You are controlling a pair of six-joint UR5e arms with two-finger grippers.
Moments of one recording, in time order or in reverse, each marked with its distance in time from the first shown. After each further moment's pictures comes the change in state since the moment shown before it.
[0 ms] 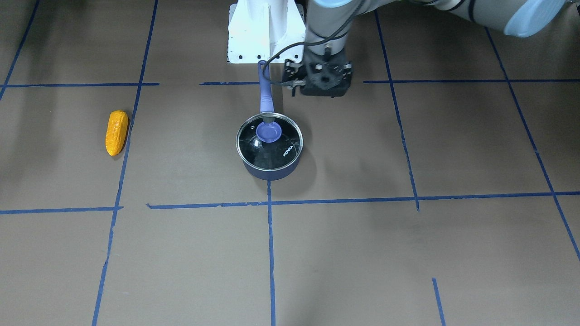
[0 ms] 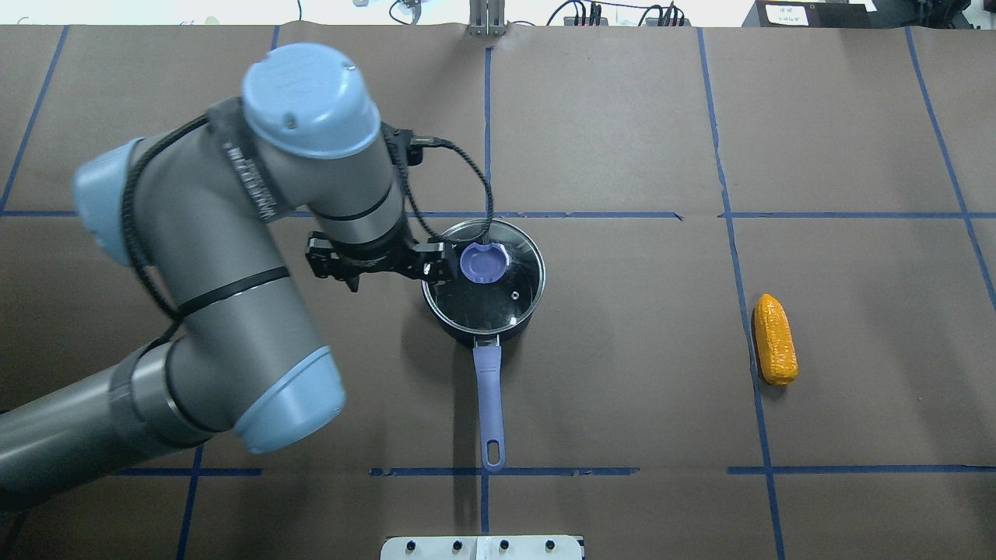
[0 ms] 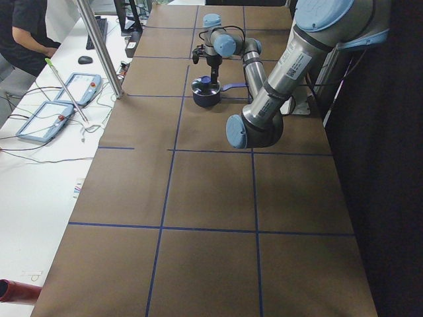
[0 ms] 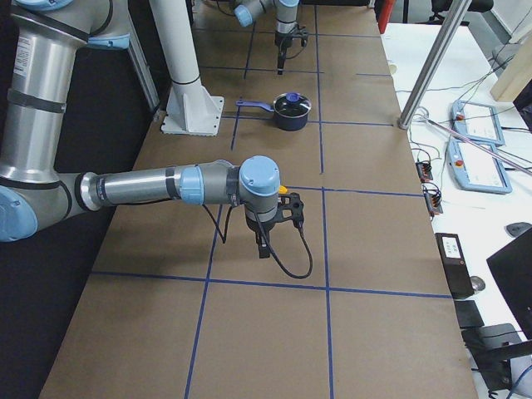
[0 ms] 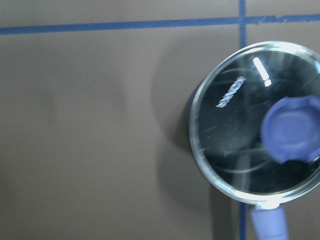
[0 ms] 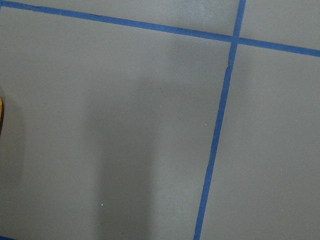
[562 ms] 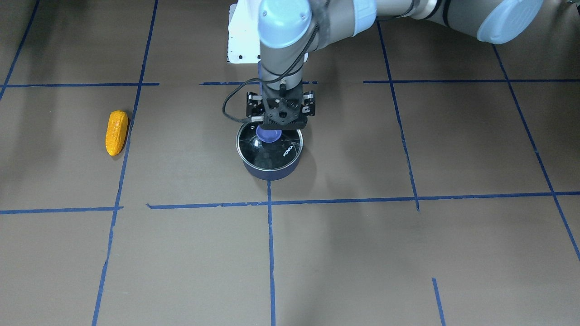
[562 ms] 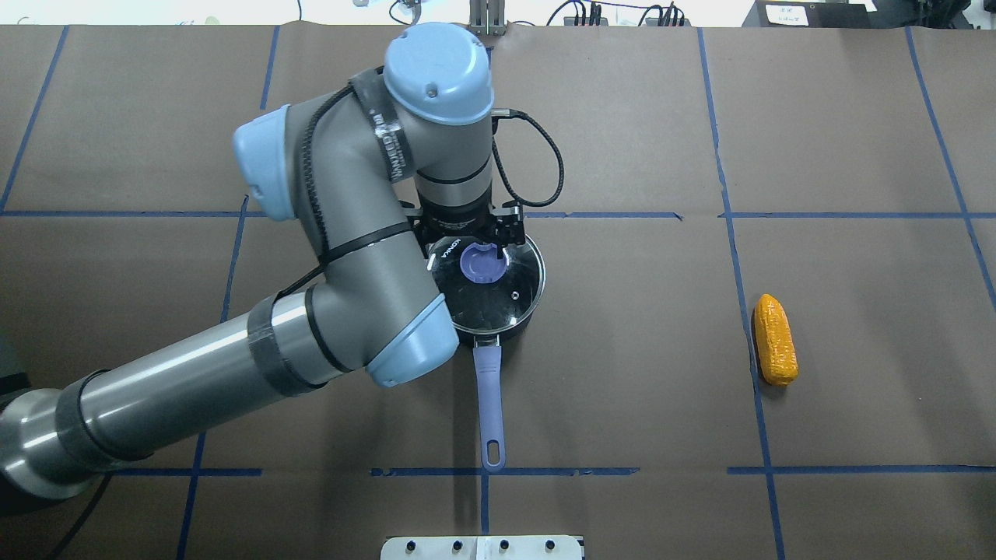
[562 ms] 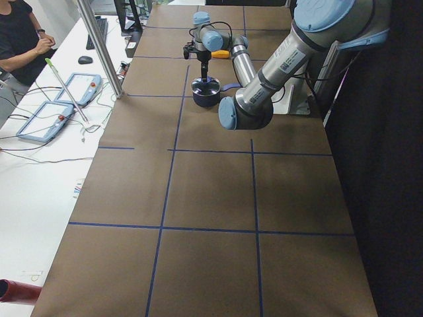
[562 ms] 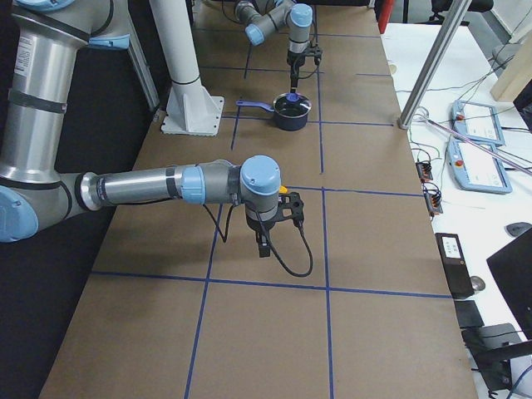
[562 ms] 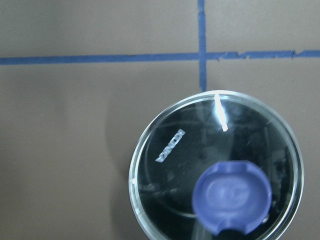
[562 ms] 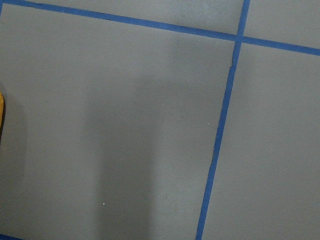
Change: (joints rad) left arm 0.002 -0.160 0.276 -0.115 0.023 -0.057; right arm -0.011 0.000 0.001 0.000 0.000 0.001
